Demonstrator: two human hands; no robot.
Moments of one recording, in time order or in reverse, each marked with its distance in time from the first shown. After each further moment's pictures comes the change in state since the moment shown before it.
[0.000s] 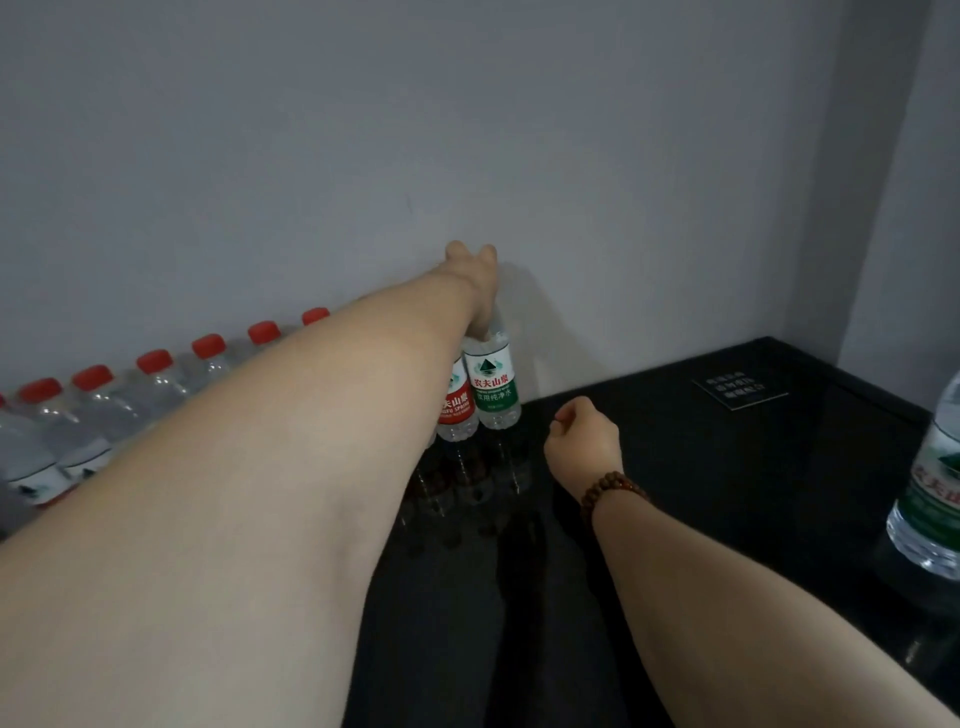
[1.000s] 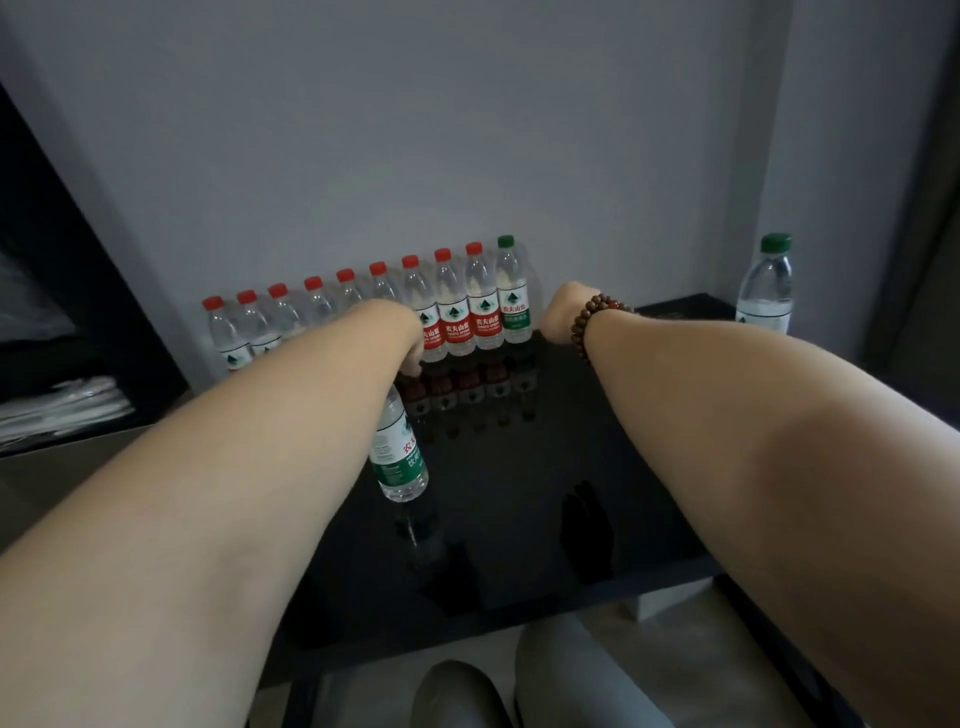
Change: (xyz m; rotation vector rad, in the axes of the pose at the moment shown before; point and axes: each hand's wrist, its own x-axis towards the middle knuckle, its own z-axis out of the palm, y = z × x) left_hand -0.343 -0.082 -0.038 0.348 -0.474 -0.278; right_hand -0.255 -0.140 -0.139 -0.588 -0.164 -0.179
